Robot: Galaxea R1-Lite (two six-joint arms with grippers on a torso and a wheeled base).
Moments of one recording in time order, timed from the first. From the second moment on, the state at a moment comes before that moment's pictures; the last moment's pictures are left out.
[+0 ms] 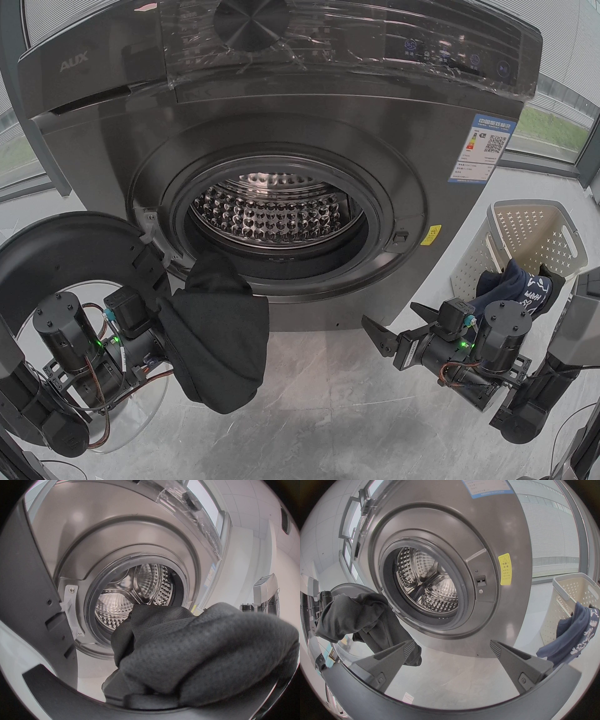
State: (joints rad) left arm -0.43 1.73 -0.20 -1.55 -0.17 -0.07; right arm 0.66 1.98 -0.35 -1.54 -0.18 0.21
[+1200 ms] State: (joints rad) left arm -0.52 1.88 -0.40 -1.55 -0.04 -0.09; right arm 0.77 1.88 -0.13 -1.54 -0.17 0.21
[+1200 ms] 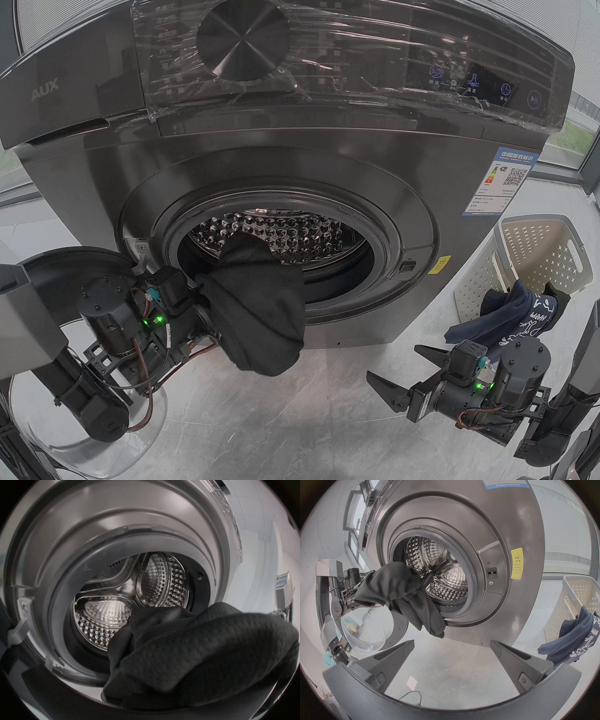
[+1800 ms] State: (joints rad) left arm -0.52 2.06 -0.64 -1.55 -0.01 -0.09; right arm 0.78 1.88 -0.13 -1.54 -0.18 0.21
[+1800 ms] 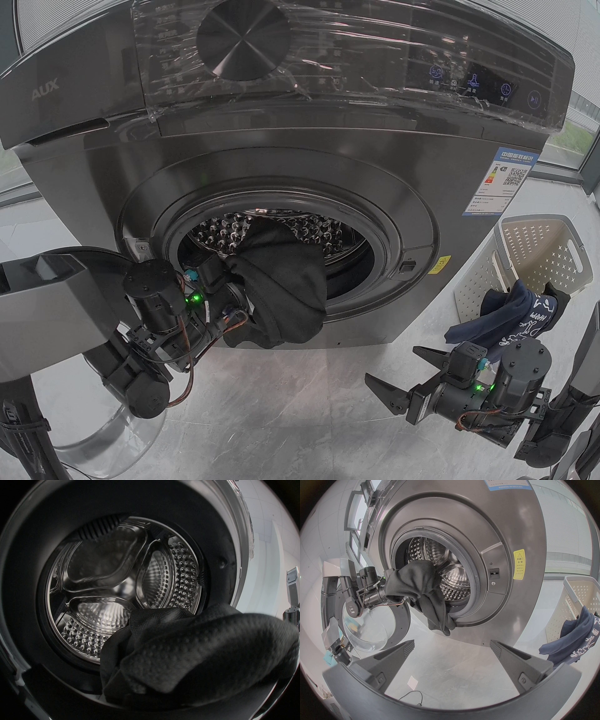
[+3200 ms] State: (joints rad) left arm -0.51 2.38 -1.28 -1.26 0.02 -0.11; right arm 0.78 1.88 -0.13 -1.54 -0.17 0.21
